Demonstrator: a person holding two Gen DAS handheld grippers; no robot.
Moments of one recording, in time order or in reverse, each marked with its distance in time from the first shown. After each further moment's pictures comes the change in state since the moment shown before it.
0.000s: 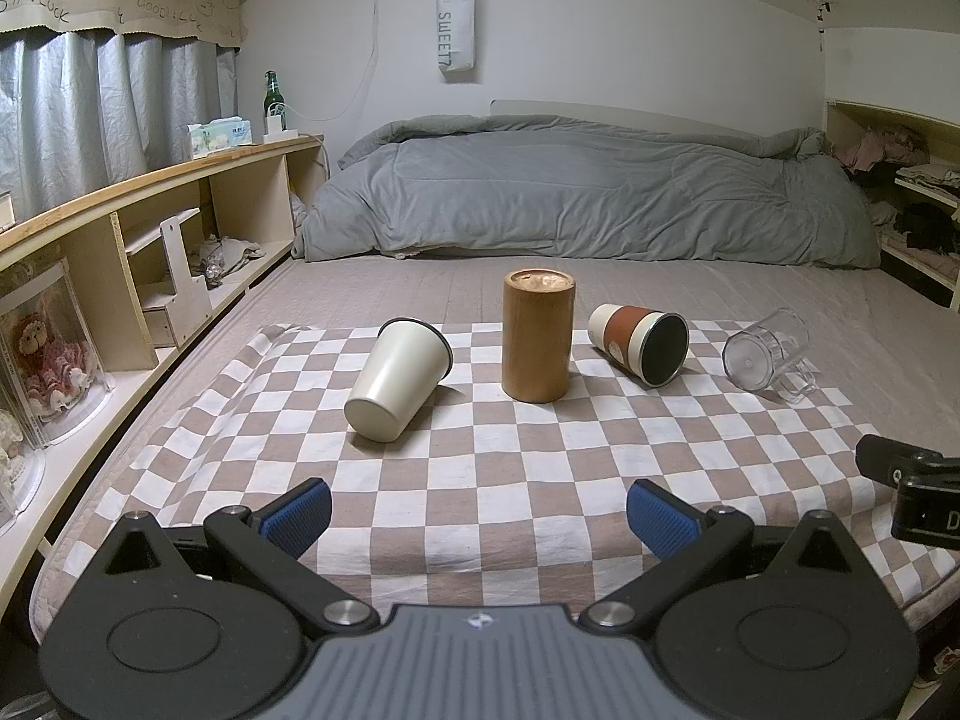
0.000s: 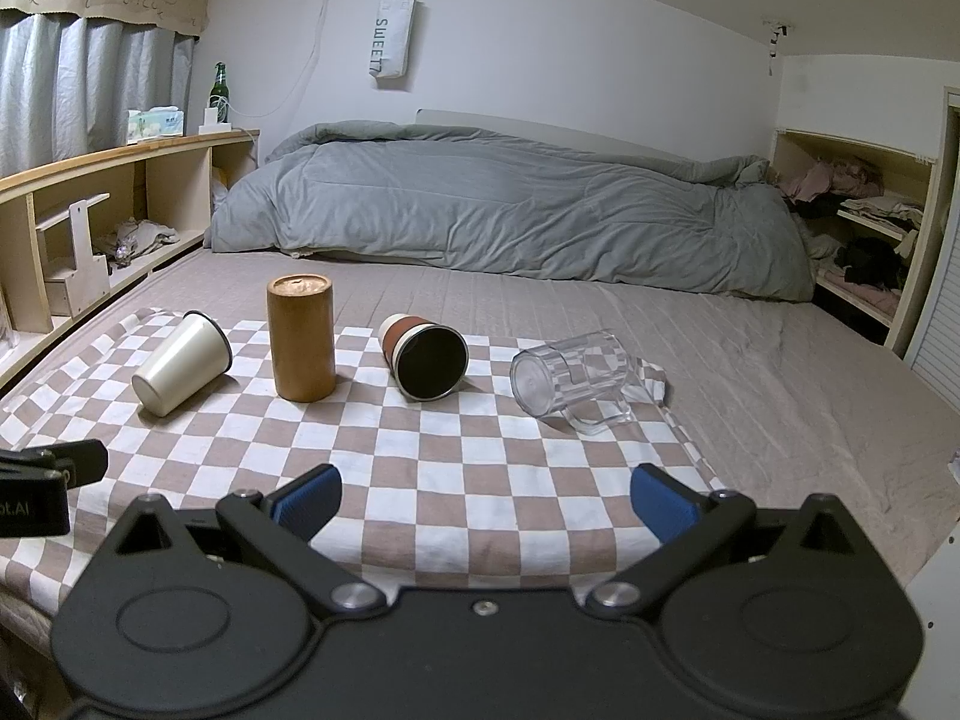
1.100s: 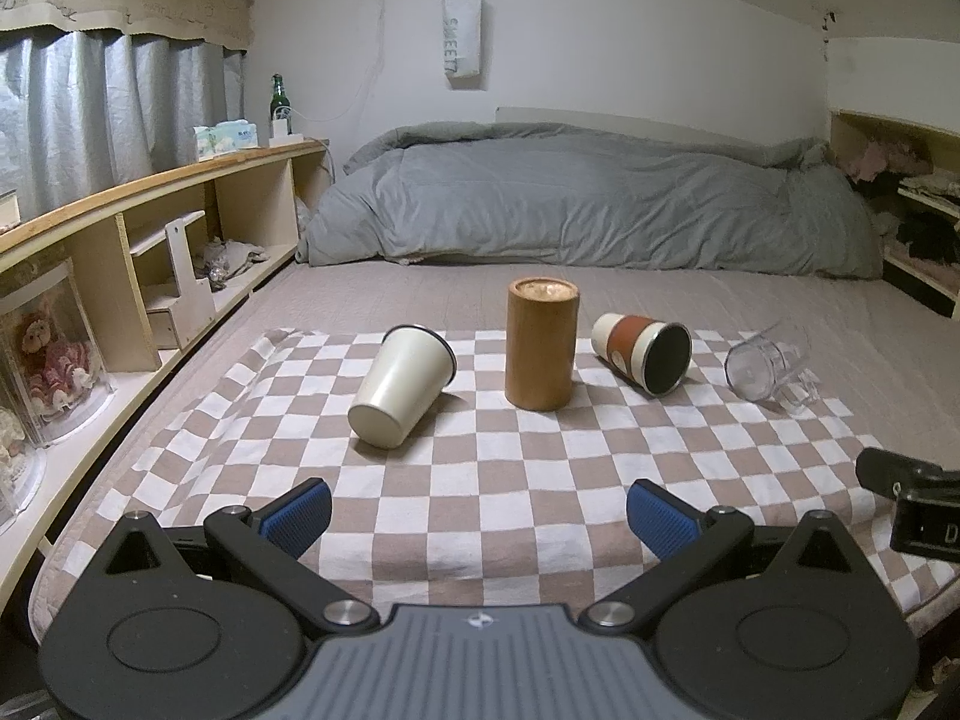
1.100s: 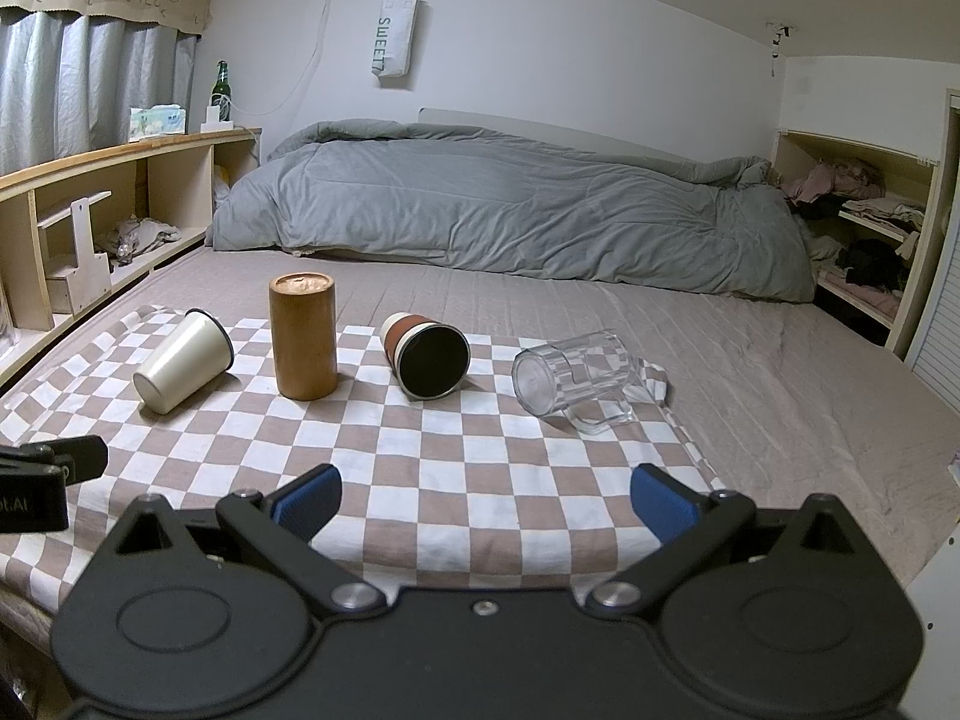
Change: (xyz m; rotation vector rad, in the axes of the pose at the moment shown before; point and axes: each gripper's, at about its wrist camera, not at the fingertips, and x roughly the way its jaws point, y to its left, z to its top) left arm 0.000 0.000 0.002 -0.014 -0.016 0.005; right arm -0.003 0.001 0.000 -0.001 -0.001 -0.002
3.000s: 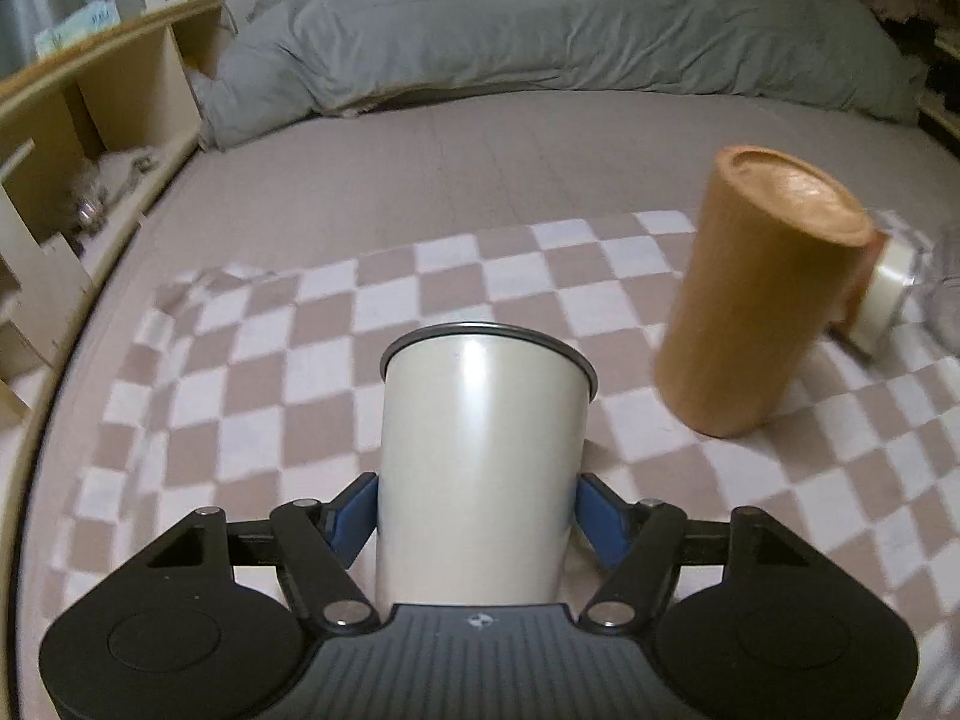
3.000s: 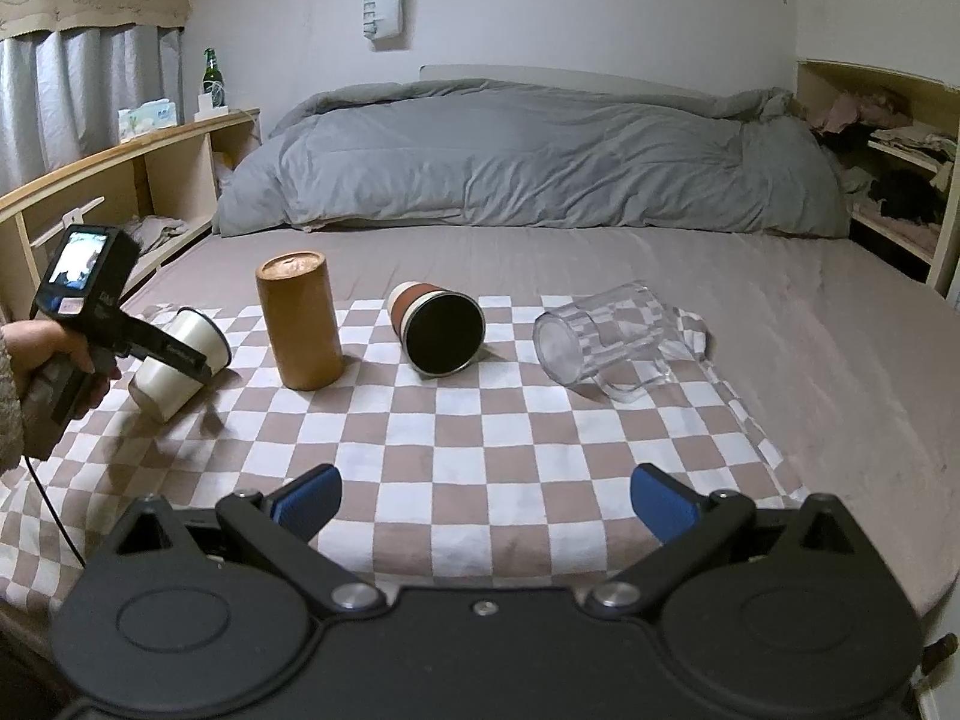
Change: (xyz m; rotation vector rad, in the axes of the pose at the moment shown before) left arm 0.284 0.071 0.079 0.148 0.388 -0.095; right arm 0.048 -0.013 0.010 0.082 0.103 0.082
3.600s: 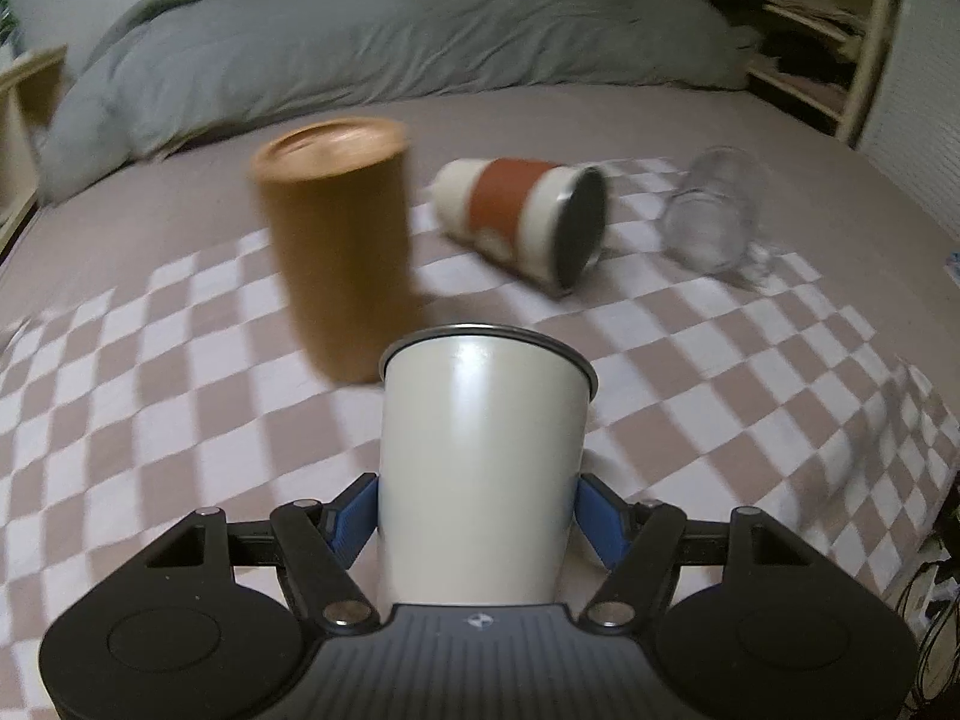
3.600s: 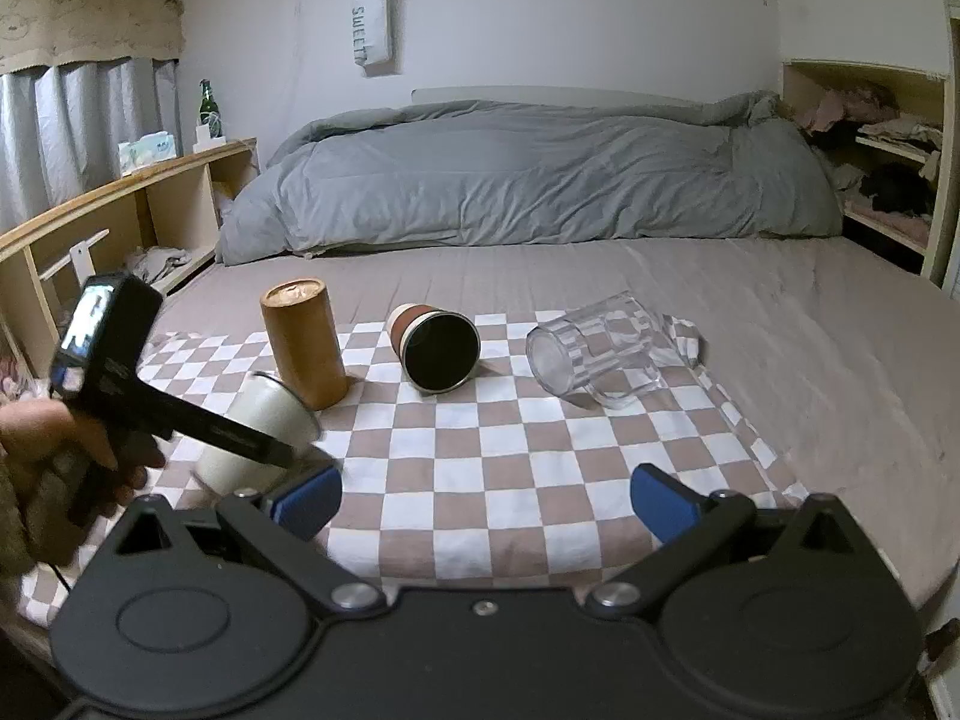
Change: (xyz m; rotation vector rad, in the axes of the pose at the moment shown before) left arm -0.036 -0.130 -0.040 0.162 -0.061 -0.252; right arm -0.020 -0.011 -0.003 0.051 -0.038 0.020
